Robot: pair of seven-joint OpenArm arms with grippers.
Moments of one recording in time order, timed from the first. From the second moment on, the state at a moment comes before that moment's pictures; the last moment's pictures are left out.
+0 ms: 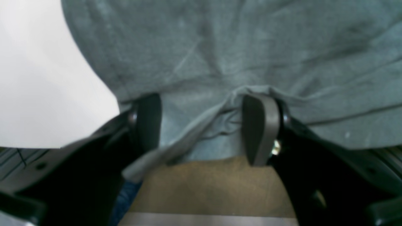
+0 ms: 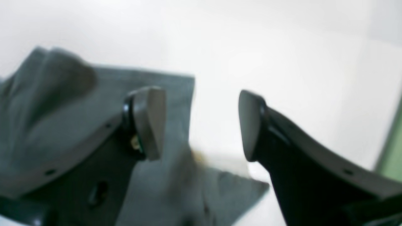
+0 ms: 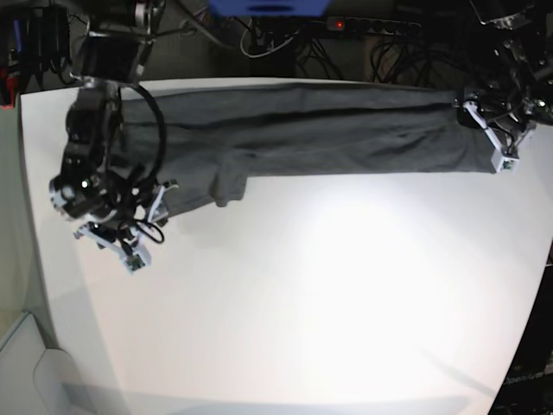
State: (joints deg) left arm 11.7 -16.8 -32.4 91.5 -17.6 -33.8 68.7; right arm 8.3 2.6 15.0 93.5 -0.9 39.9 -63.9
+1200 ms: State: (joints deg) left arm 11.6 -16.6 -32.8 91.2 -17.6 -33.8 68.7; right arm 3.9 0.7 14.9 90.0 -1.6 39.8 -58.1
